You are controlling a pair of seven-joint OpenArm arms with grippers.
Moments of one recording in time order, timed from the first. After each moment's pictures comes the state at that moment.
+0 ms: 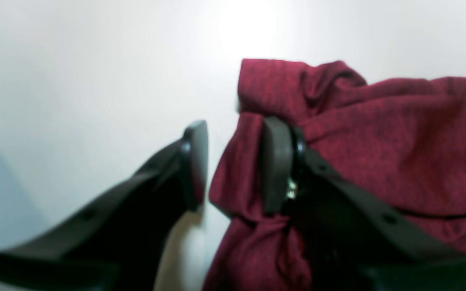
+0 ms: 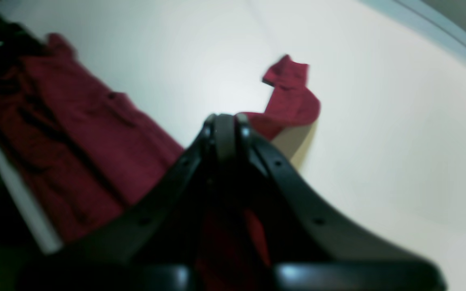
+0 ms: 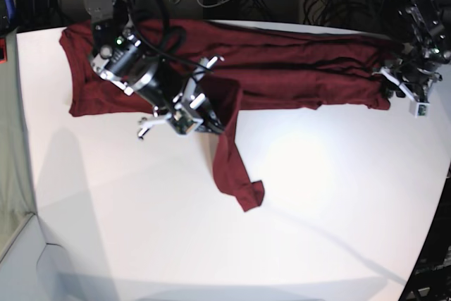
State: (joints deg) left arm 6.3 -13.8 -36.9 77.3 -7.5 -38.9 39.5; right arm -13.0 3.7 -8.4 112.6 3.0 35.3 -29.3
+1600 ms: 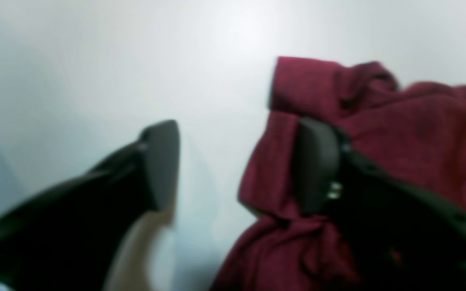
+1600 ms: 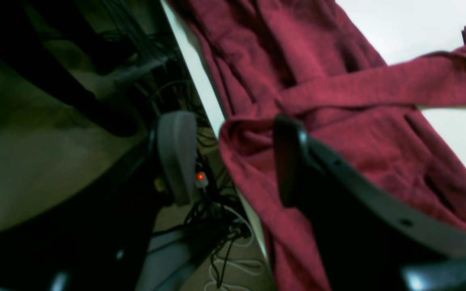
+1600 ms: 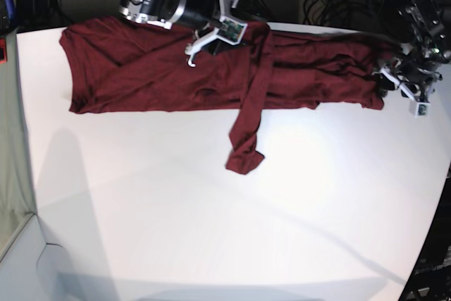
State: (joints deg) left arm 6.2 -13.5 -37.2 77.8 -7.5 -38.9 40.2; right arm -21.8 13.4 -28.6 111.9 2.5 35.4 -29.6
